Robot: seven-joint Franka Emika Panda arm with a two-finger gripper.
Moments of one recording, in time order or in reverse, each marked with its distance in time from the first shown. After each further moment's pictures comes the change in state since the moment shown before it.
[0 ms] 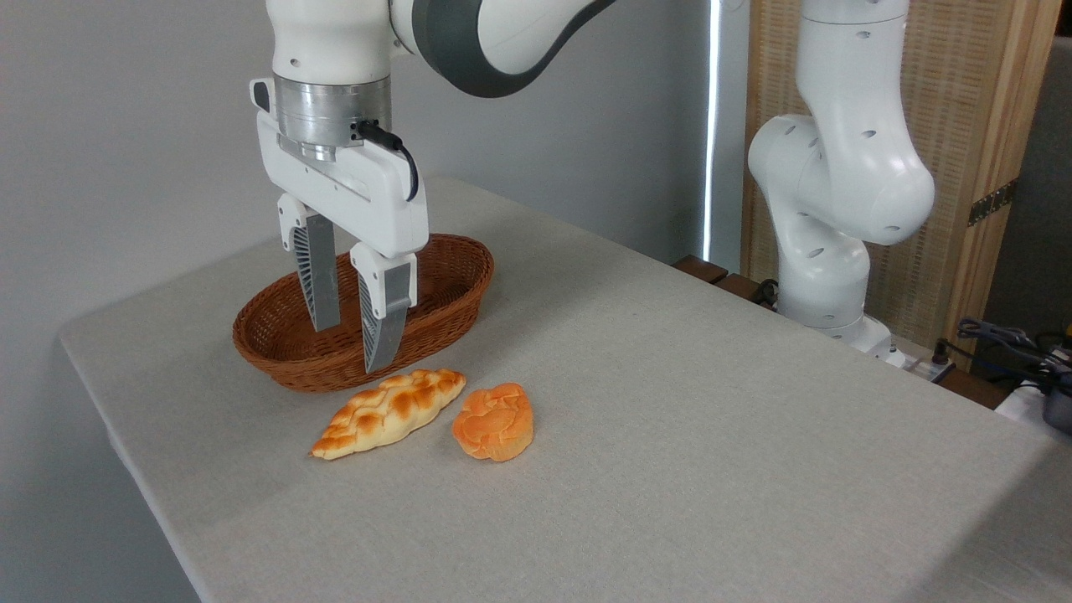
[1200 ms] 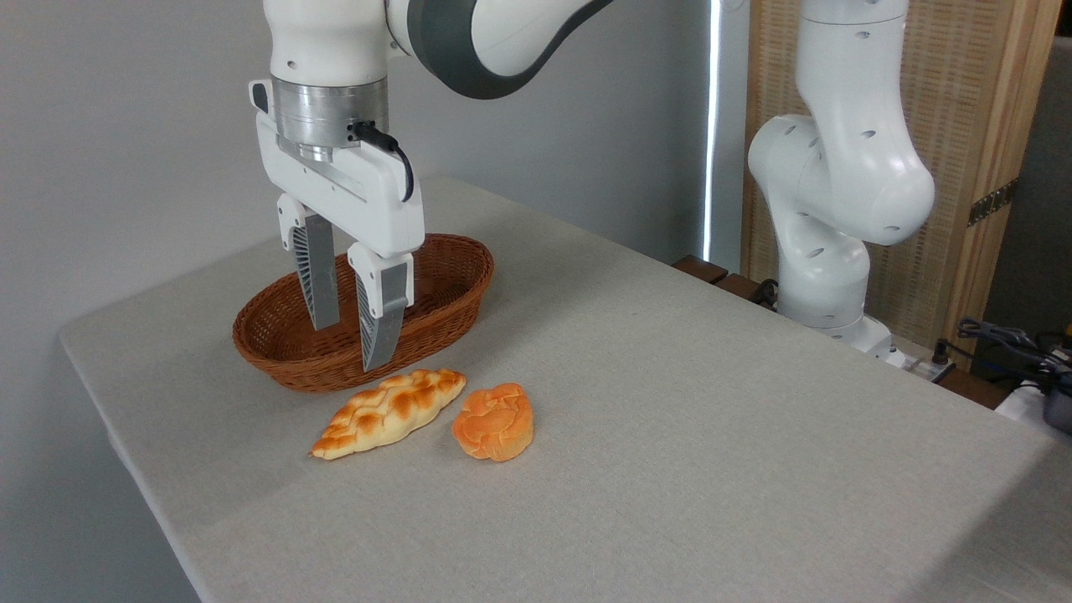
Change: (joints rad) arm -0.001 0.004 -0.011 0.000 0.000 0.000 0.000
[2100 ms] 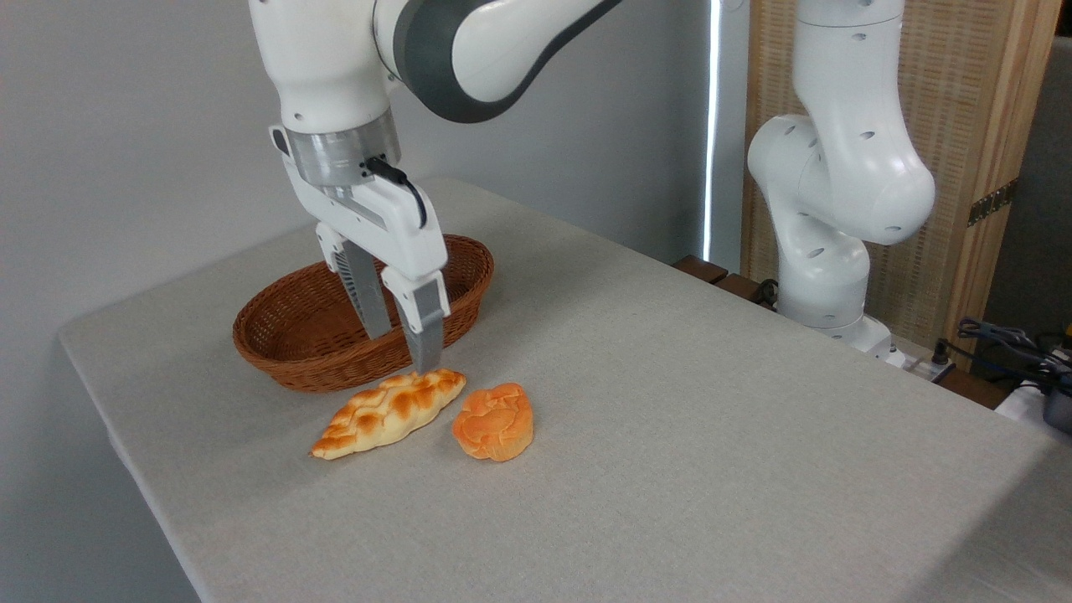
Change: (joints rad) arm 0.012 0.029 -0.029 -0.018 0.000 -0.157 0.000
